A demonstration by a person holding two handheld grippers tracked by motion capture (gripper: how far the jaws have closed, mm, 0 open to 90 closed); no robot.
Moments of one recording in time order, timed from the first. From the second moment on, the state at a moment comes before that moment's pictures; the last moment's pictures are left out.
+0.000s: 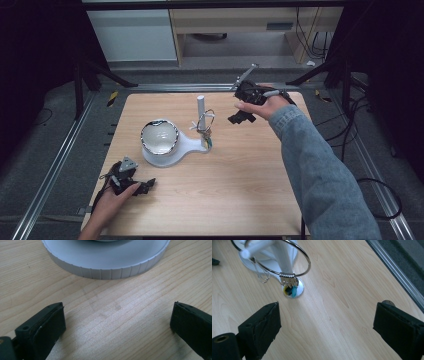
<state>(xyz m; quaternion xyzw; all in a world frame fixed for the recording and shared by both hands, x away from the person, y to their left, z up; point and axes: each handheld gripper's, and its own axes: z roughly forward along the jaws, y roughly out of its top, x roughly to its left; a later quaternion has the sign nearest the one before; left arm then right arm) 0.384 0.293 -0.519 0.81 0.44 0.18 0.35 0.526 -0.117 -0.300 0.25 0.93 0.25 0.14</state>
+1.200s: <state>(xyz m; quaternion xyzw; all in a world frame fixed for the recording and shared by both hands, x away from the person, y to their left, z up) 0.384 0.293 -0.519 0.81 0.44 0.18 0.34 0.481 -0.182 -0.427 0.33 0.88 0.28 0.21</state>
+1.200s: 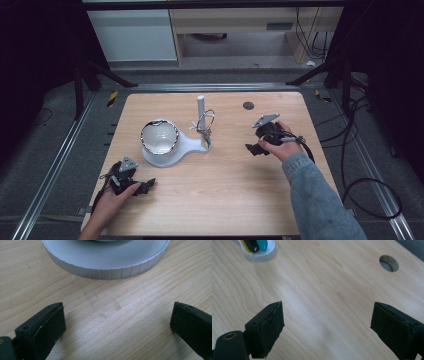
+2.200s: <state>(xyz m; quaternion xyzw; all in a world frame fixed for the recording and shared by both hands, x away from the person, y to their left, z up) 0.383 0.293 -0.519 0.81 0.44 0.18 0.34 0.462 -0.257 -0.496 0.44 0.82 0.30 0.19</state>
